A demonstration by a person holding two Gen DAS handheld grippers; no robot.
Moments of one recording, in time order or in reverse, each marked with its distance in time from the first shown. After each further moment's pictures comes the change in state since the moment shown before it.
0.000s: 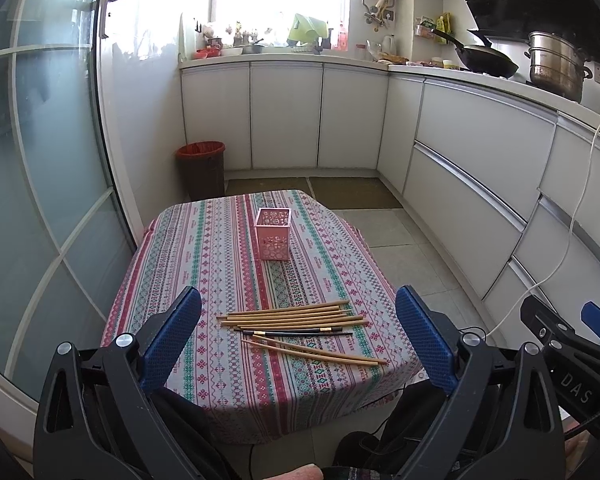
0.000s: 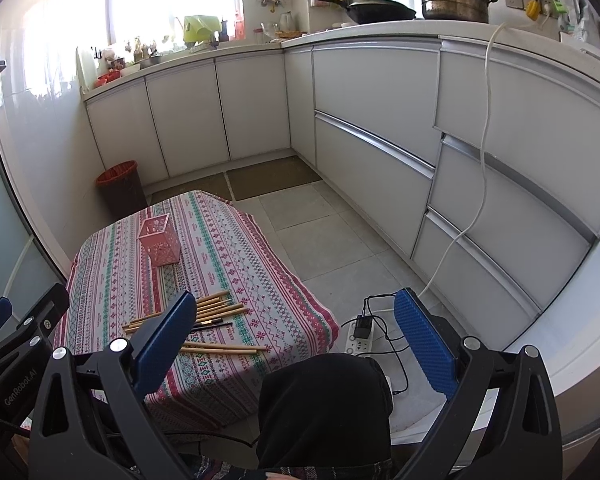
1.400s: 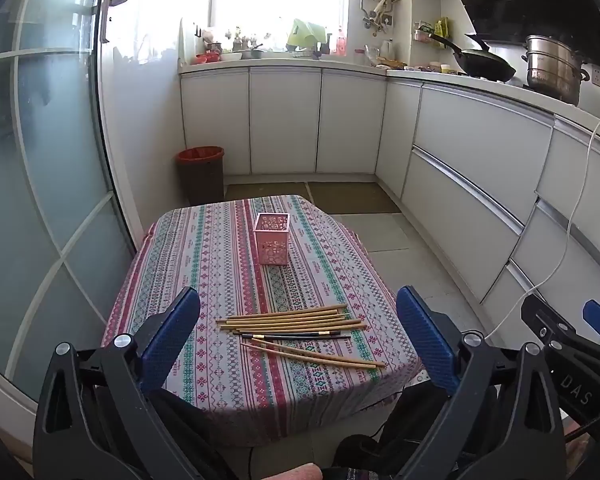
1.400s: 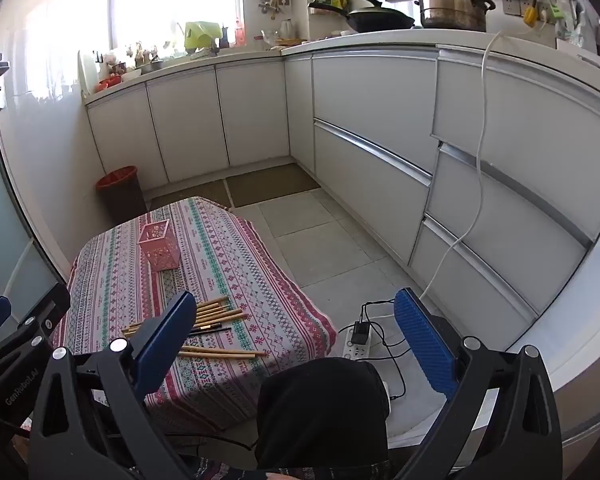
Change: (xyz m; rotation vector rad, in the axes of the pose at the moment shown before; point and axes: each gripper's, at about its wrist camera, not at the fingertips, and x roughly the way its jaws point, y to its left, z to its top) left arm -0.006 0.000 0.001 -0.015 -0.024 -0.017; right arm -0.008 -0.004 0.004 0.005 -0.025 0.004
